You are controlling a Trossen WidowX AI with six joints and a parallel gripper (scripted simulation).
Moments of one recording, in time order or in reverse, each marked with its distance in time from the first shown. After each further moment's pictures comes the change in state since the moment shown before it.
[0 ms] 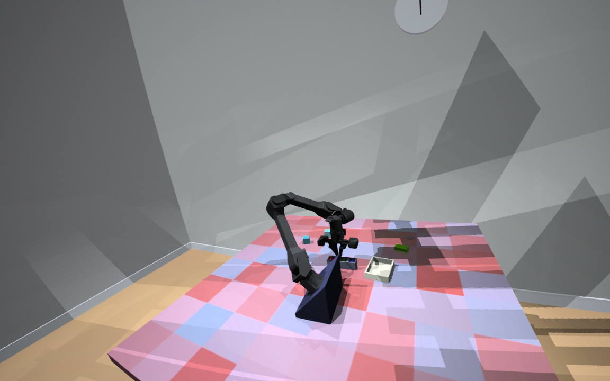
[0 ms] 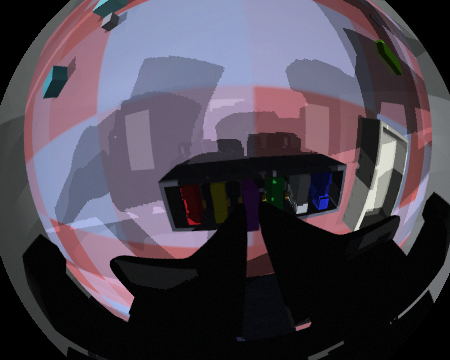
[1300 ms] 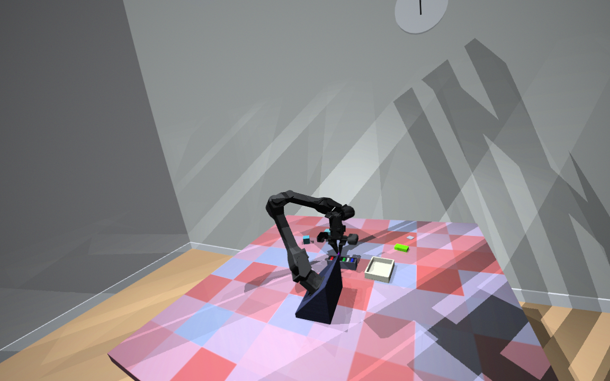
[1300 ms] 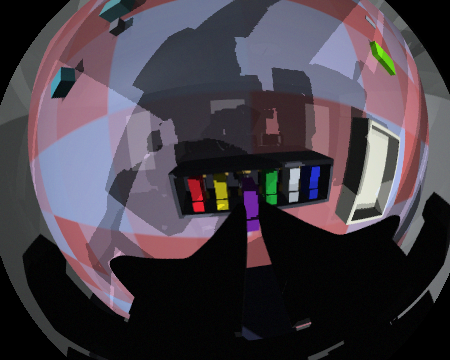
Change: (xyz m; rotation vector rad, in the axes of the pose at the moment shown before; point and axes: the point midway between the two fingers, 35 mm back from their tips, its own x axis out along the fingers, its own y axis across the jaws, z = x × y) arm -0.019 0.000 0.000 0.003 -0.003 0.002
